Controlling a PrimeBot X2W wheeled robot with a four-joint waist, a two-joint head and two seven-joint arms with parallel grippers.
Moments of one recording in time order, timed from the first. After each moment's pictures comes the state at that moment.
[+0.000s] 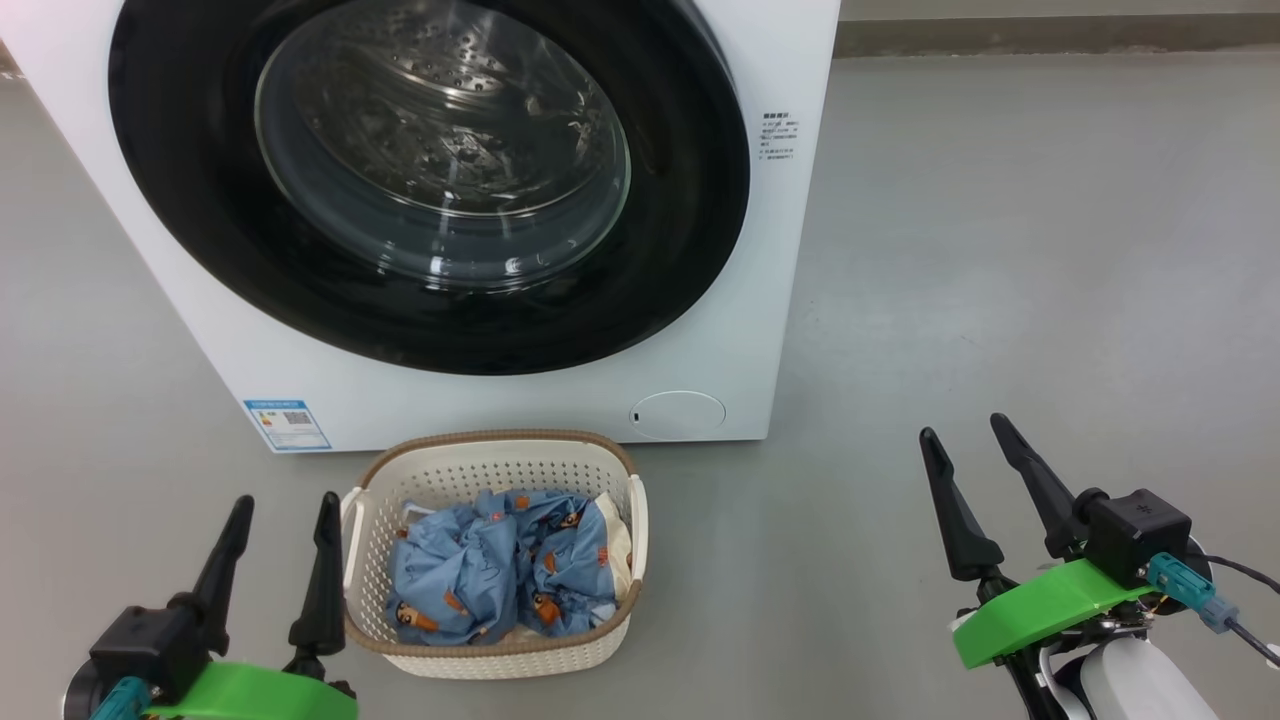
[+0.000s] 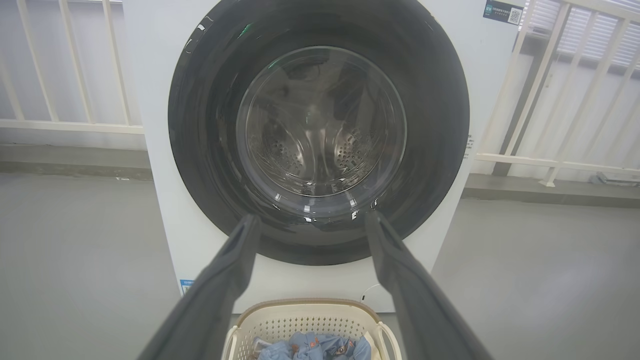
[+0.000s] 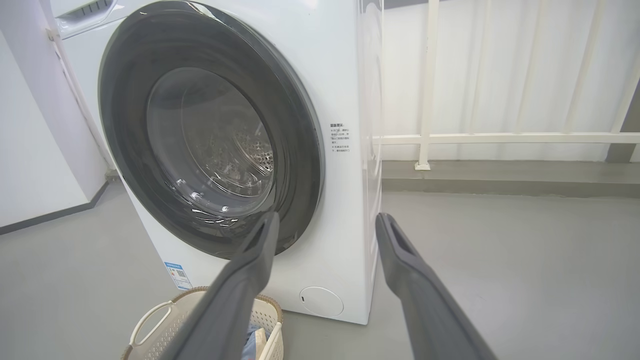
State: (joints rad) left arm -0.13 0.19 -0.11 0.29 -0.38 -0.11 -0.26; right arm -0.16 -0.14 0.16 0.30 0.31 0.13 -0.25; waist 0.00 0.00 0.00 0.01
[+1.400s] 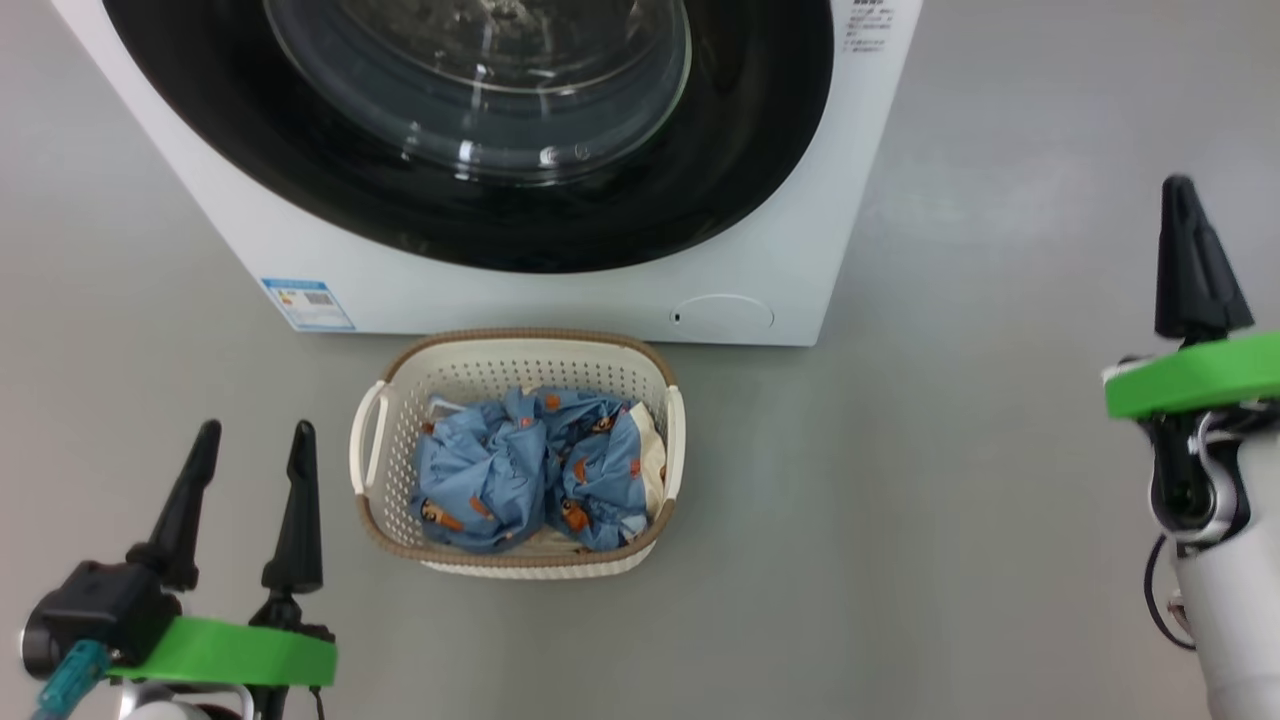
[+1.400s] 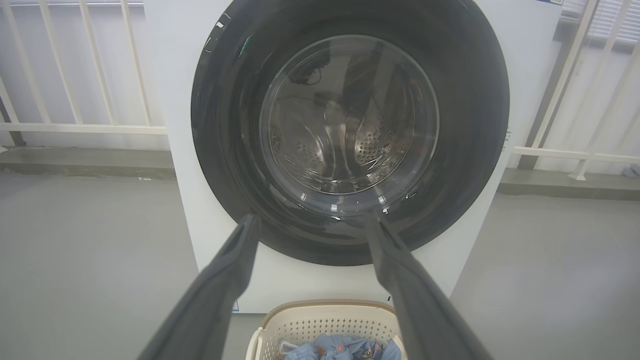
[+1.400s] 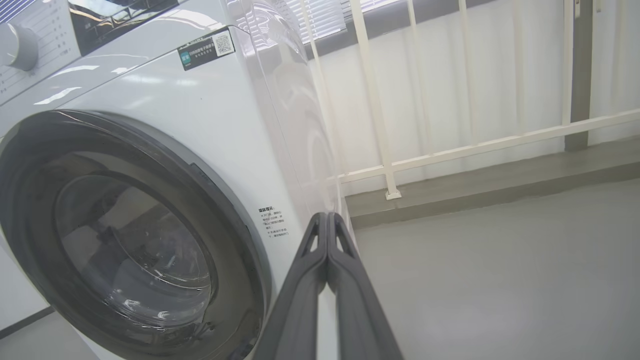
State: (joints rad) left arm -0.17 0.20 -0.08 0.19 -0.36 -0.13 -0.26; right arm -0.47 -0.21 -0.04 0.40 0.50 0.13 -0.24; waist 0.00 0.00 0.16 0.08
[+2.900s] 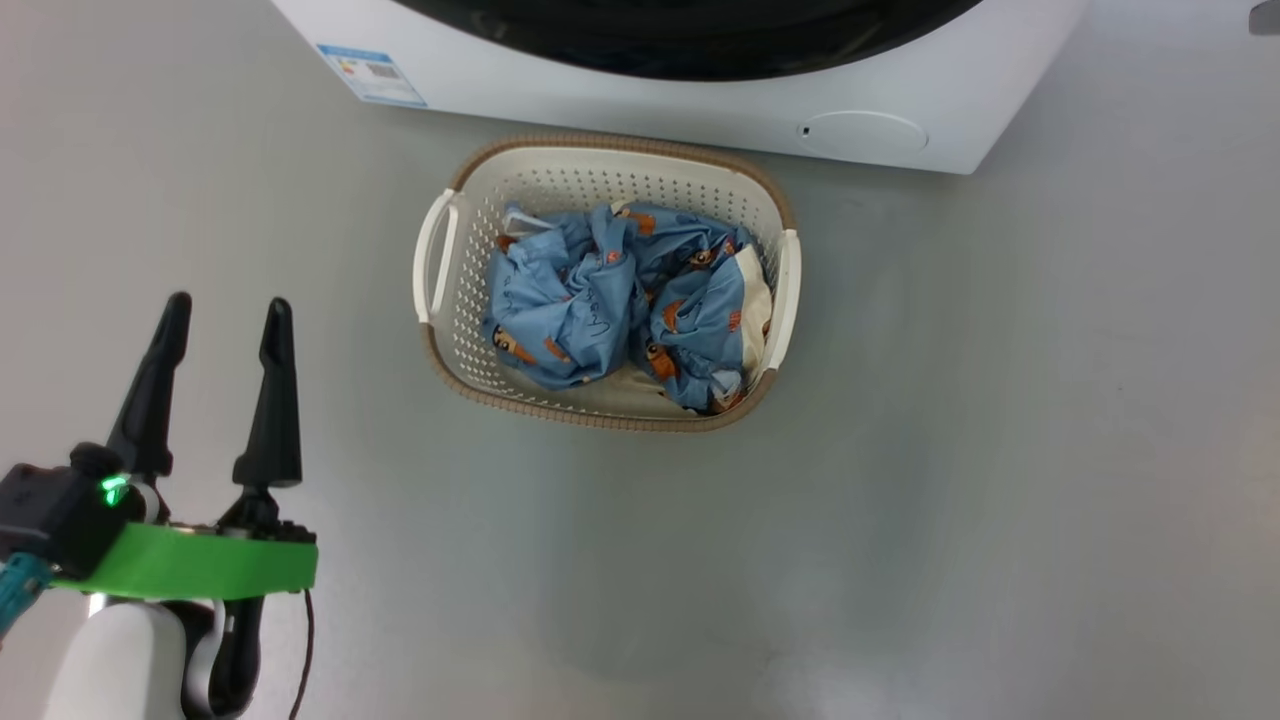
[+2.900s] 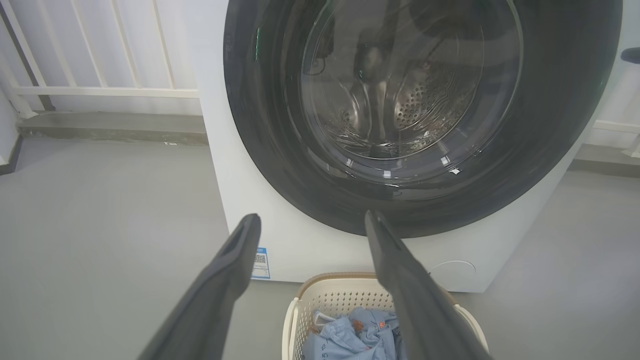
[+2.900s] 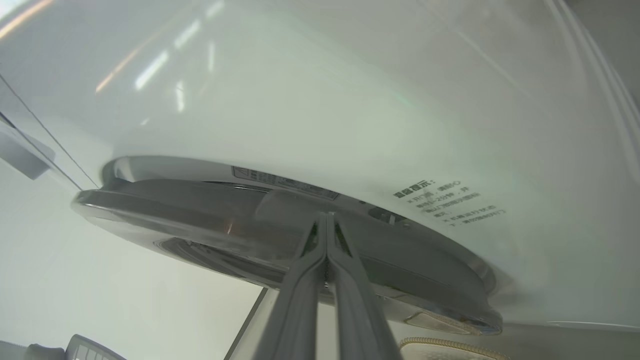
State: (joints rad) left arm -0.33 0.23 -0.09 0.15 -0.42 -0.13 -0.26; right arm -1.18 -0.35 0.14 0.67 1.38 0.13 0.39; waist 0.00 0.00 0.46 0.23
